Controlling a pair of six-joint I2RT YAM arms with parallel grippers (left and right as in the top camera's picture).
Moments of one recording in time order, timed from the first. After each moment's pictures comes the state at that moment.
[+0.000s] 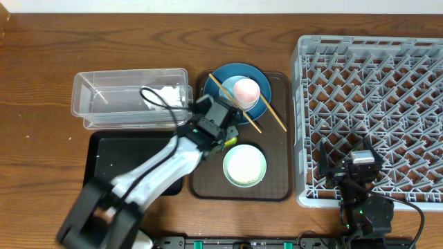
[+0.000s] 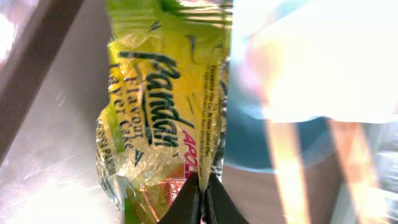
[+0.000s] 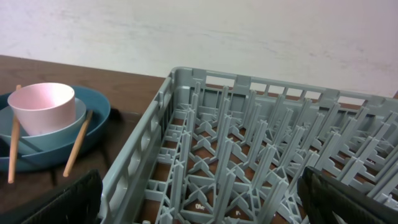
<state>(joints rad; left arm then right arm) -0.62 1.54 0.90 -0.30 -0.09 -1.07 0.06 0.01 0.01 -0.07 -0.01 -0.09</state>
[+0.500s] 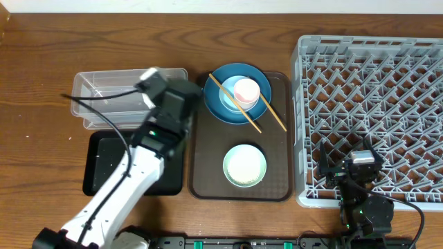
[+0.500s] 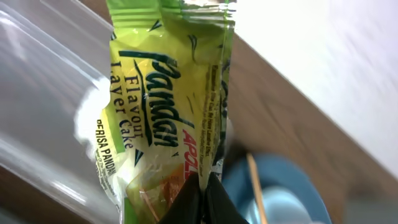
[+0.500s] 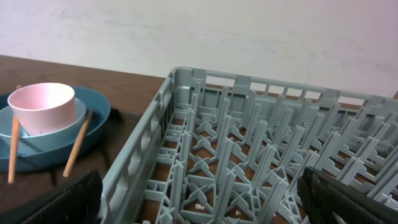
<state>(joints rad) -0.38 1.35 0.90 -0.24 -0.47 -0.95 0.06 0.01 0.01 -0.07 -0.01 -0.09</state>
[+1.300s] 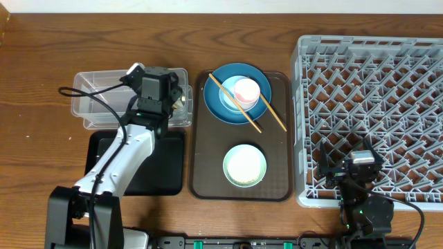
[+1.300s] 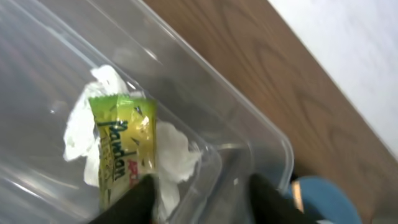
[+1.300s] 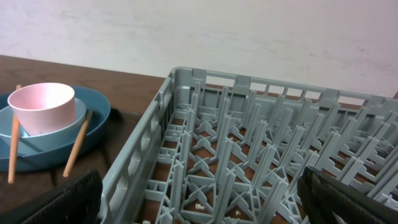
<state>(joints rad) -0.19 1.53 0.90 -0.13 -0.19 -0.92 0.06 0.01 0.01 -0.07 -0.01 -0.09</state>
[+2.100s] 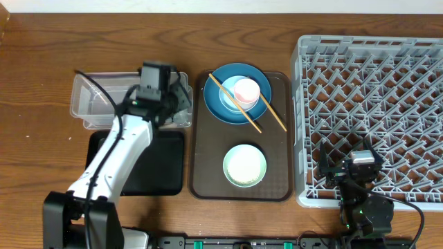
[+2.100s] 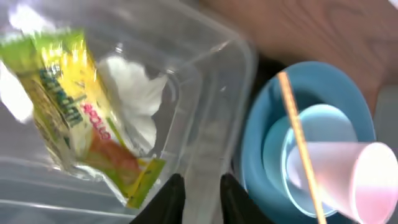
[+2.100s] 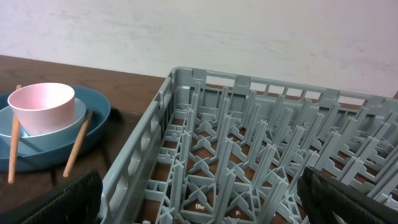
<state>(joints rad) -0.19 1.53 1.07 -0.47 0.08 -0.62 0.06 0.01 0.01 -0.07 -0.01 -0.09</state>
